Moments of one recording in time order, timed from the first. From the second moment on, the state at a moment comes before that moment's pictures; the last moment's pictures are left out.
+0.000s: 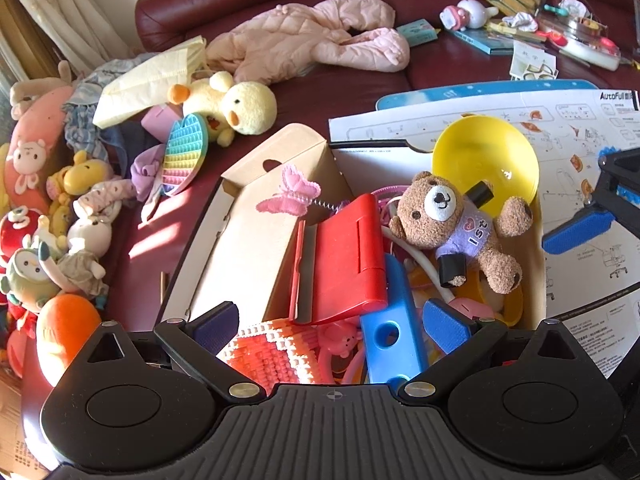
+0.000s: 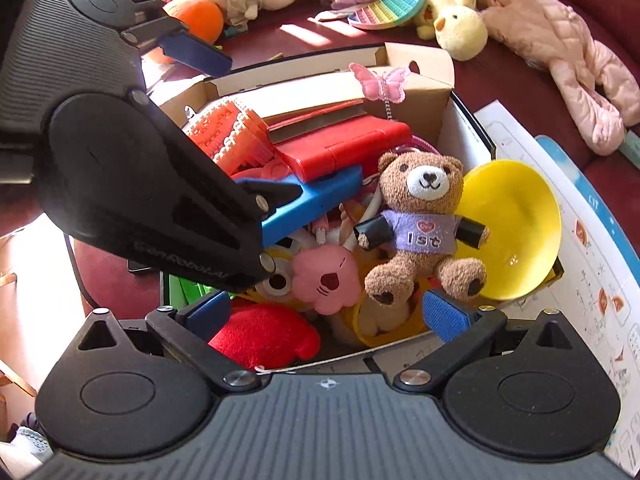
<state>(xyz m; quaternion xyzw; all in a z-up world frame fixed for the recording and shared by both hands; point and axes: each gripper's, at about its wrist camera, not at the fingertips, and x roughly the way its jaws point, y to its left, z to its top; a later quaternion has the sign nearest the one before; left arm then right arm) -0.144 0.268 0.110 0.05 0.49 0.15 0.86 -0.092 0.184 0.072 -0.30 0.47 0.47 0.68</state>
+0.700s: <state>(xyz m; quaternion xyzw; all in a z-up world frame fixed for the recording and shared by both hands) -0.167 0.265 0.076 -0.06 0.52 0.15 0.84 -0.115 0.190 0.060 -0.34 0.49 0.44 0.67</state>
